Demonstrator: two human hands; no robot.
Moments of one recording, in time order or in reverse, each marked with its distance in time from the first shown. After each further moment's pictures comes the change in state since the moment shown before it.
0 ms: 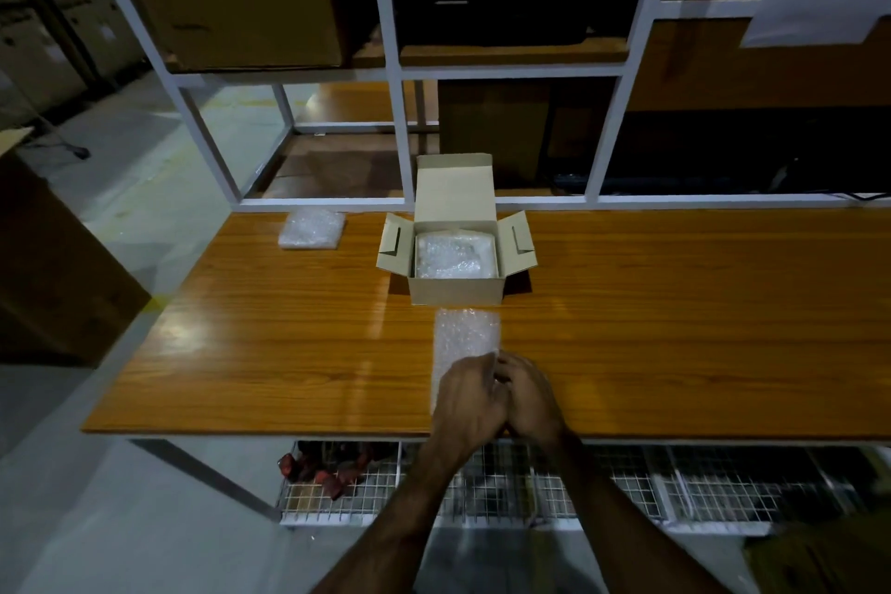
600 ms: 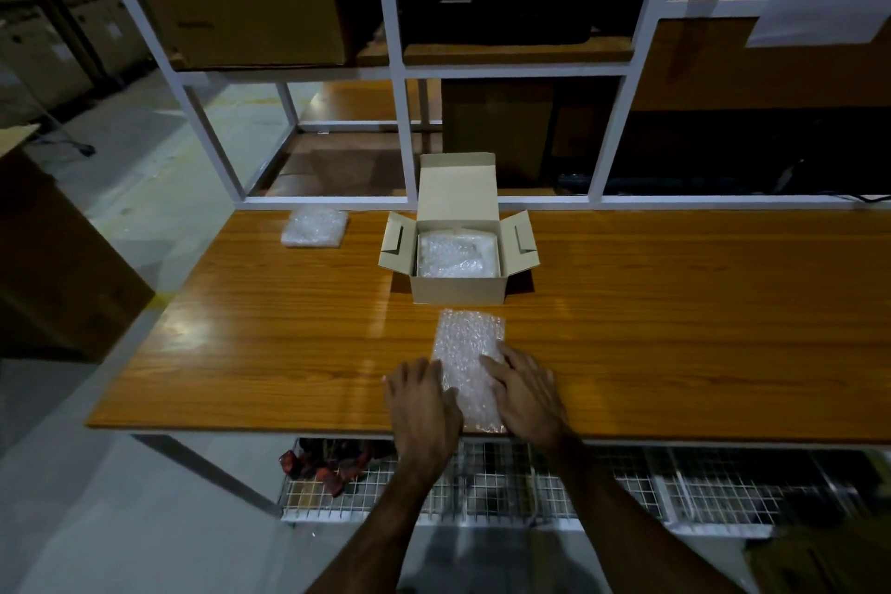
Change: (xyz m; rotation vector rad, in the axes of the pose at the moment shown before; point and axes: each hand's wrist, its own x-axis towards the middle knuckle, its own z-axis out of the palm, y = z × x) left_hand -0.020 -0.064 -0.002 0.409 0.173 -0.185; right_hand -0.002 -0.005 -0.009 -0.370 -0.164 0.013
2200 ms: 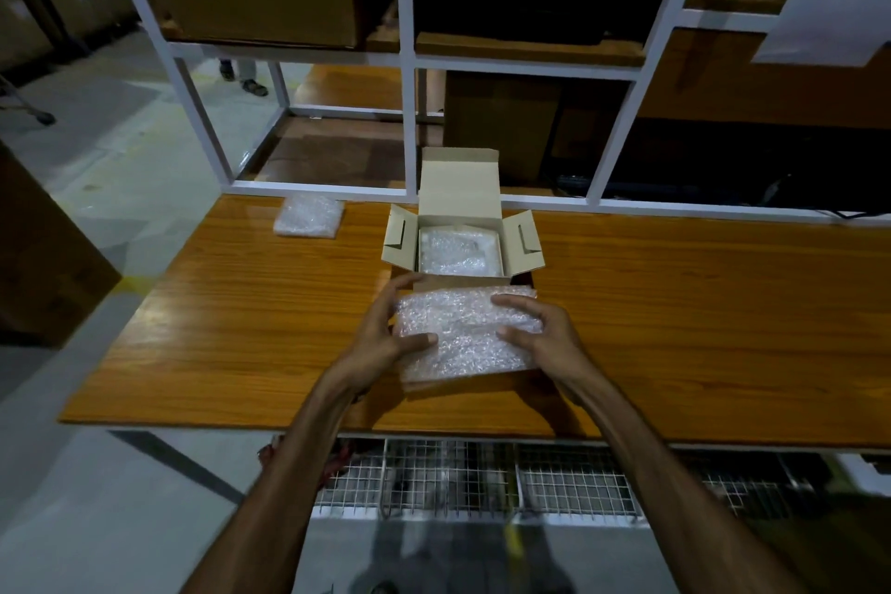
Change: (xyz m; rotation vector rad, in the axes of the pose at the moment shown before) left_hand 0.077 -0.034 -0.126 -1.113 -0.440 0.017; right_hand 0.009 -0.040 -0.113 0.932 0.089 0.043
